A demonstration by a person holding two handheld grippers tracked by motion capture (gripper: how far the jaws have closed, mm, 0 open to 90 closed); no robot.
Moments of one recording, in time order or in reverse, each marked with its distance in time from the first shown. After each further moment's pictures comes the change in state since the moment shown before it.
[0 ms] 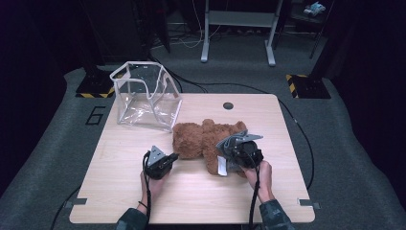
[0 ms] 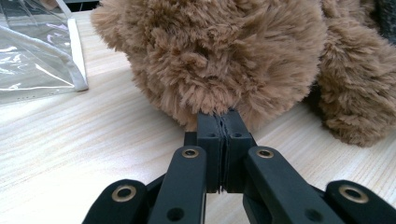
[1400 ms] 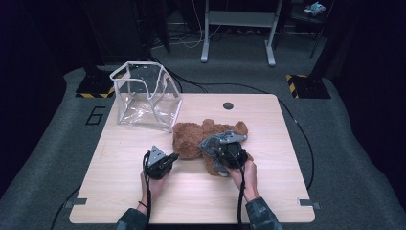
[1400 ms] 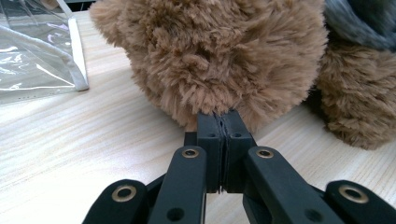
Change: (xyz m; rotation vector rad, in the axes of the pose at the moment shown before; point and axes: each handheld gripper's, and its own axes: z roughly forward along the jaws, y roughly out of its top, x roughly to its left) left arm 0.000 0.000 0.000 0.007 0.002 0.007; right arm 0.041 0.013 0.014 -0.043 0.080 -0.049
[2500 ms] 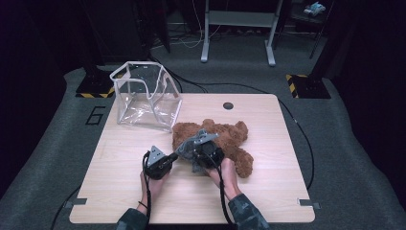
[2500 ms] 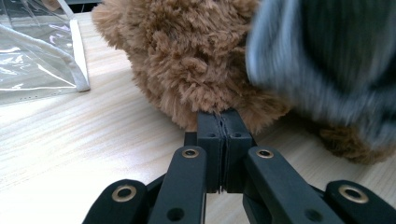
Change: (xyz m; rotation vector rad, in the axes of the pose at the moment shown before) left arm 0.001 0.000 -0.001 -0.011 -0.001 -0.011; right arm 0.061 0.028 0.026 0.061 0.073 -0.103
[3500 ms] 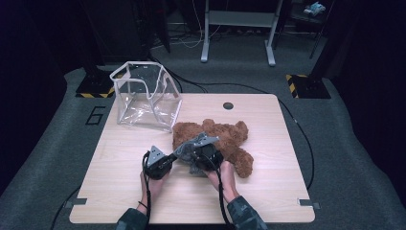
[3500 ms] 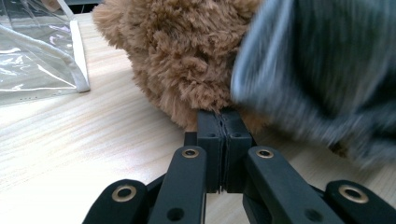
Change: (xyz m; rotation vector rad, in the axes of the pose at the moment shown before) left arm 0.000 0.000 0.000 -0.002 0.001 0.004; right arm 0.002 -0.006 0.007 -0.035 0.034 0.009
